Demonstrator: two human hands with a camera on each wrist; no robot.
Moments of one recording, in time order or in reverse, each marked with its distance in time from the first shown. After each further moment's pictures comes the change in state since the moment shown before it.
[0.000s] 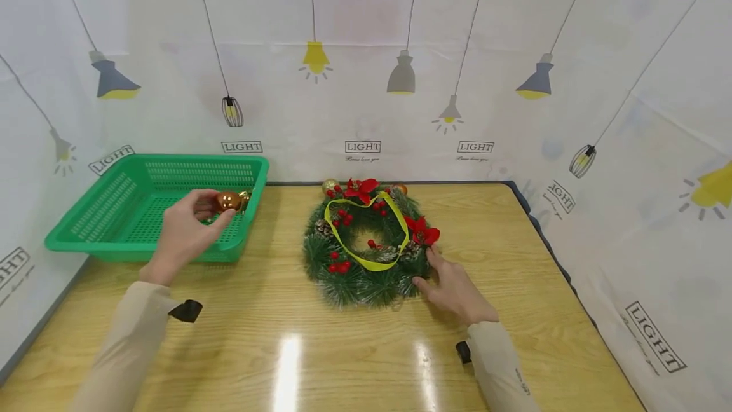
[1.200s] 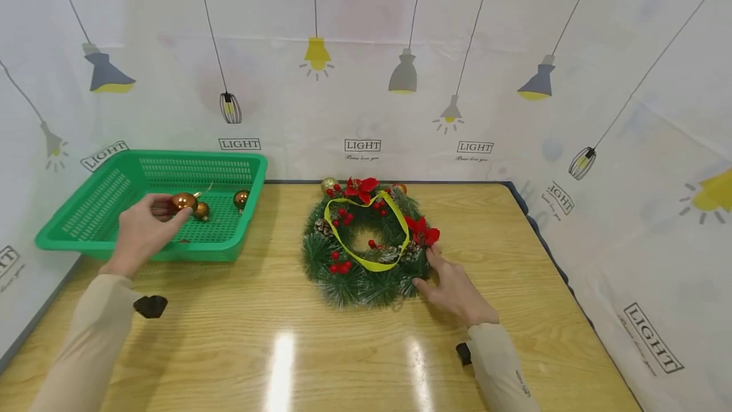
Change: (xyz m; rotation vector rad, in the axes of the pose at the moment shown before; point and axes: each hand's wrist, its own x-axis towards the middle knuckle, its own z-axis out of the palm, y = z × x) left_hand 0.005 -0.066 -0.041 0.096 -0.024 -0.185; right_hand -0.001 -0.001 -0.001 0.000 -0.010 0.017
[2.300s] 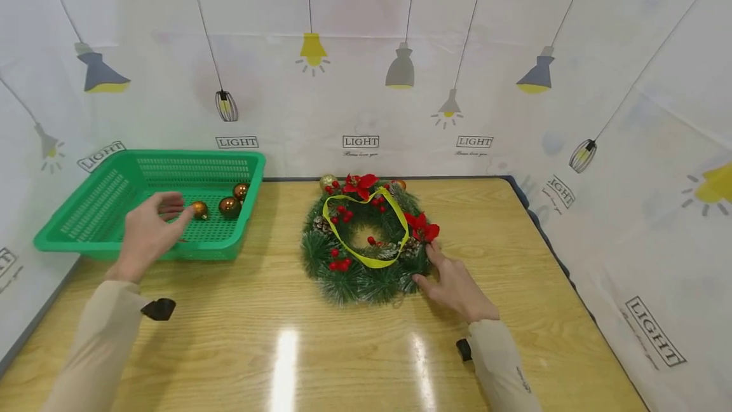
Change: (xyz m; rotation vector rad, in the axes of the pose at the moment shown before) left_hand -0.011 0.022 0.008 -0.010 -0.009 0.062; right_hand 0.000 0.003 0.002 0.007 0.002 -0.009
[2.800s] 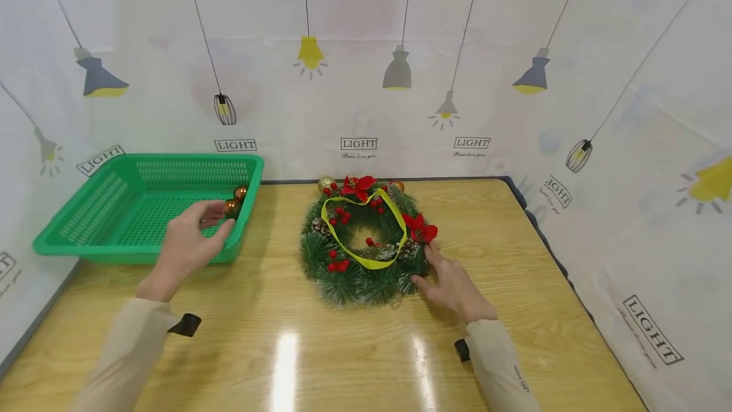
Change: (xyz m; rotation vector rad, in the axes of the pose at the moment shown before) left_hand -0.017 0.049 0.040 -0.041 -0.012 0.228; right_hand 0.000 -0.002 0.000 -0.002 0.024 -0.002
